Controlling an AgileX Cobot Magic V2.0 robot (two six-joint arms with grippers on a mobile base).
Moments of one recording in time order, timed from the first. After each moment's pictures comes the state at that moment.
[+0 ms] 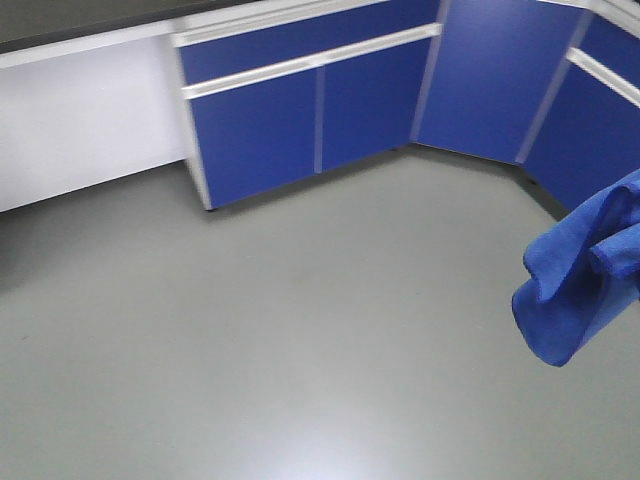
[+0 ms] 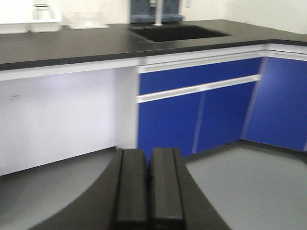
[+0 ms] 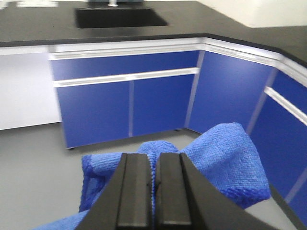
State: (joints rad) left arm -0.02 -0.01 0.03 0.14 0.20 -0.18; right arm 0.00 0.54 -0.57 0.33 0.43 -0.38
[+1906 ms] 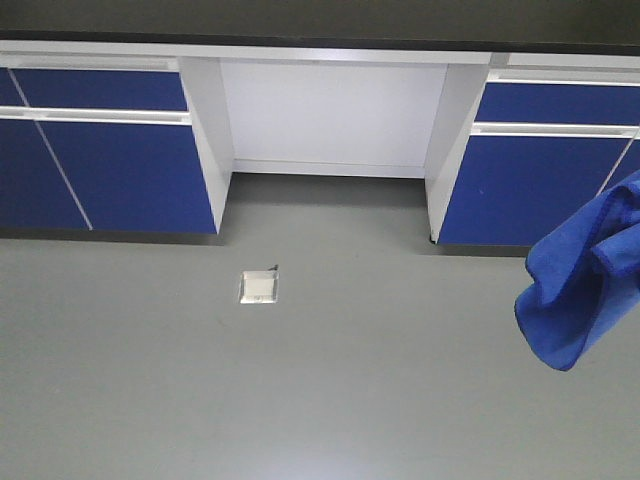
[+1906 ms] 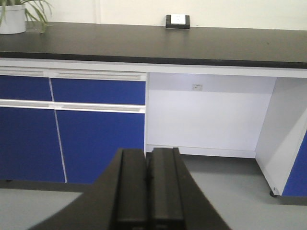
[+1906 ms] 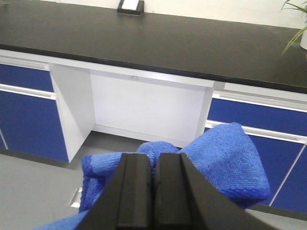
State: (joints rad) left arm -0.02 -0.01 0.03 0.14 0.21 -0.18; right arm 0.00 0.54 -0.57 0.33 0.43 -0.38
